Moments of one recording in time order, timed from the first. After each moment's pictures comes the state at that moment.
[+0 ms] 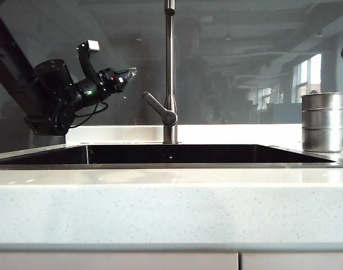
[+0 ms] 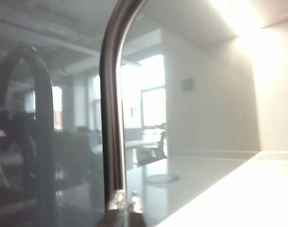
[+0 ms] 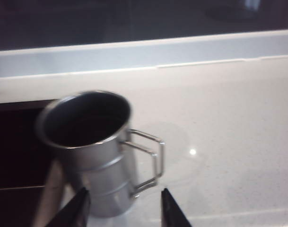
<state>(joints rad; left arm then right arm) -0.13 2.57 1.94 1.41 0.73 -0.43 -0.09 1.04 0.43 0.46 0.02 0.05</state>
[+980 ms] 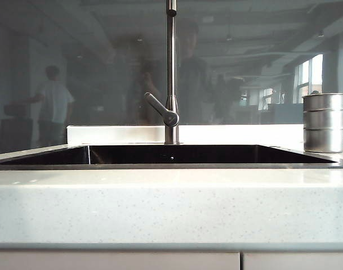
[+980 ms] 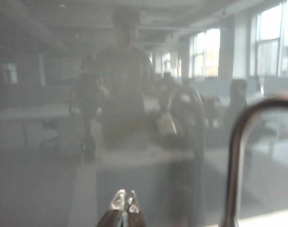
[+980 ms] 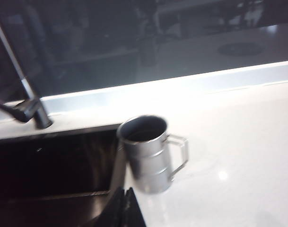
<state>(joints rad) -0.08 1.42 1.16 0.57 0.19 0.01 -0.04 0.32 0.43 -0.14 0.00 0.15</state>
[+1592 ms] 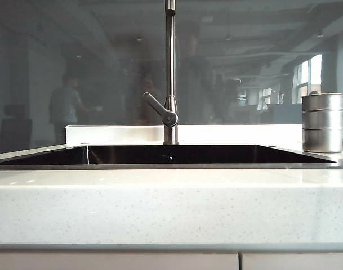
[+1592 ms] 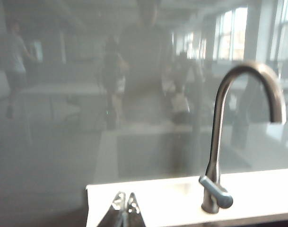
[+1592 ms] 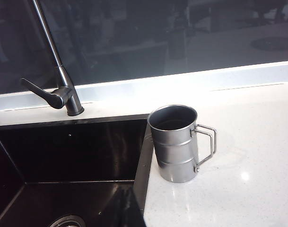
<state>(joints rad) -0.08 0.67 0.73 0.20 0.09 0.00 -0.04 0.23 0.43 -0.23 -0.11 0.15</state>
